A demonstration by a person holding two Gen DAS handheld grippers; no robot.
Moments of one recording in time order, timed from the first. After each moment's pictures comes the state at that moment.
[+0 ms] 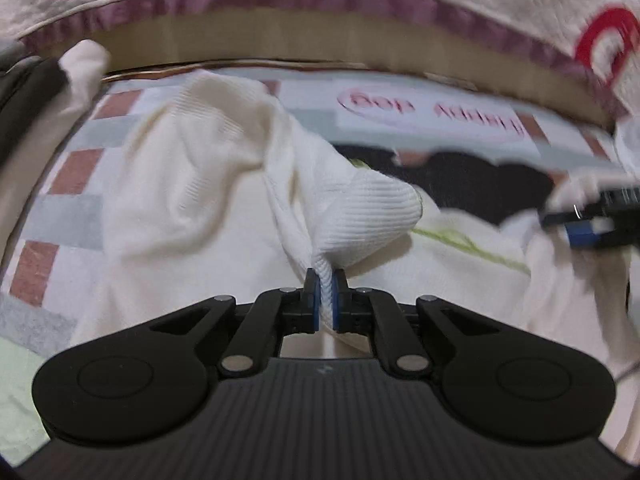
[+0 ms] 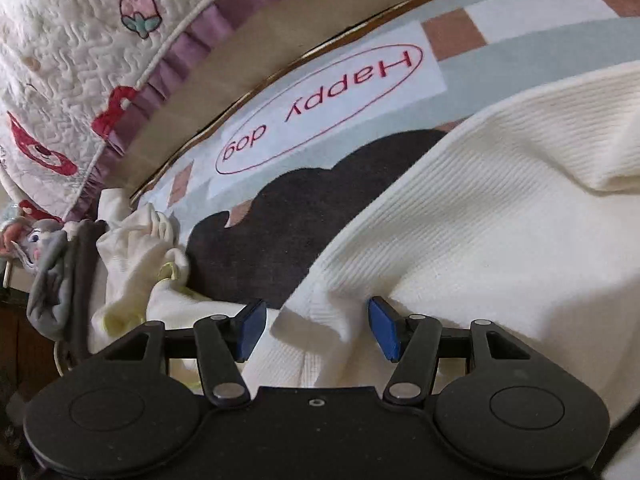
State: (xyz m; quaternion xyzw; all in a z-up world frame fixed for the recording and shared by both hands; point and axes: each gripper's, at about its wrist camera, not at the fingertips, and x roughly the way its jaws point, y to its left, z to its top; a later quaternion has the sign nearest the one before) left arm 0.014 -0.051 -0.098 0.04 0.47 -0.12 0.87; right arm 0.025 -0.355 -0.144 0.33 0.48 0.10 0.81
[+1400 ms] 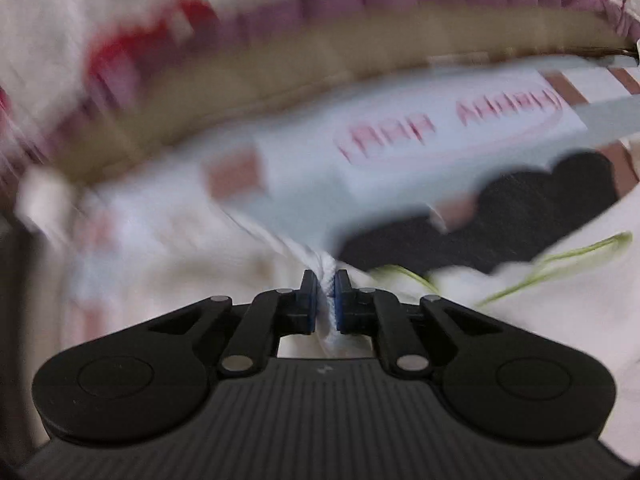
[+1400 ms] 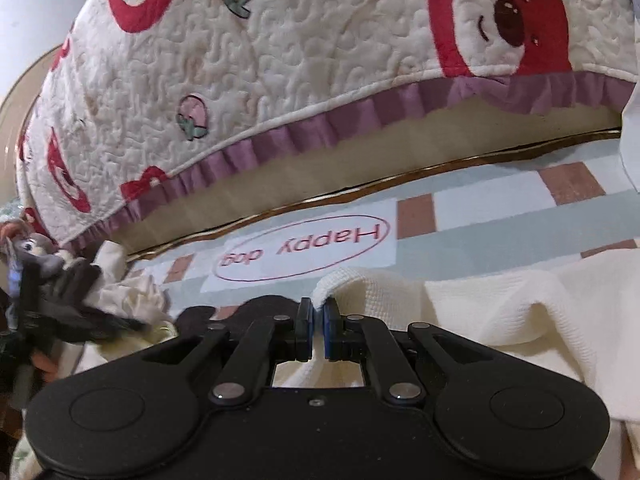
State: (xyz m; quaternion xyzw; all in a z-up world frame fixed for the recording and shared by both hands) left arm 0.118 -0.077 -0.080 0.20 0.41 -0.13 0.88; right arm -0.007 -0.407 -0.087 0.22 0.33 0.05 0.92
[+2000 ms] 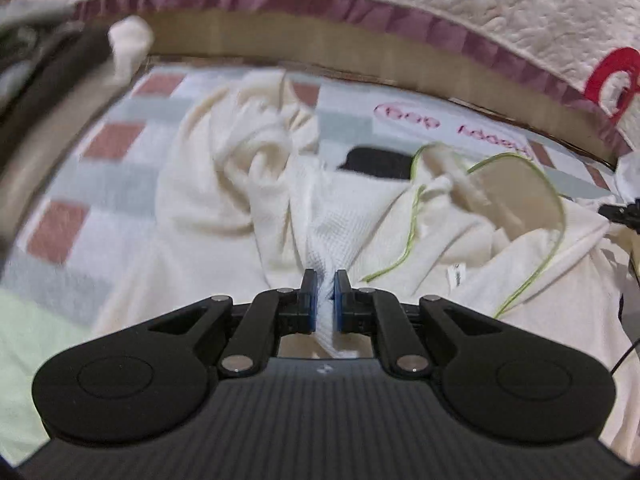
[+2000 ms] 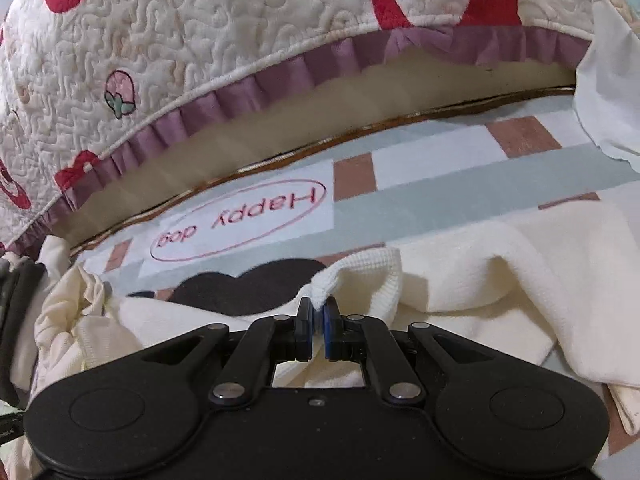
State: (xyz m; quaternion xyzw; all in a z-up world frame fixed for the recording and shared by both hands) left arm -0.008 0.009 -0.097 -0.03 0.43 -0.10 0.90; right arm 0.001 -0.408 -0.105 0.24 0.37 -0.01 0.90
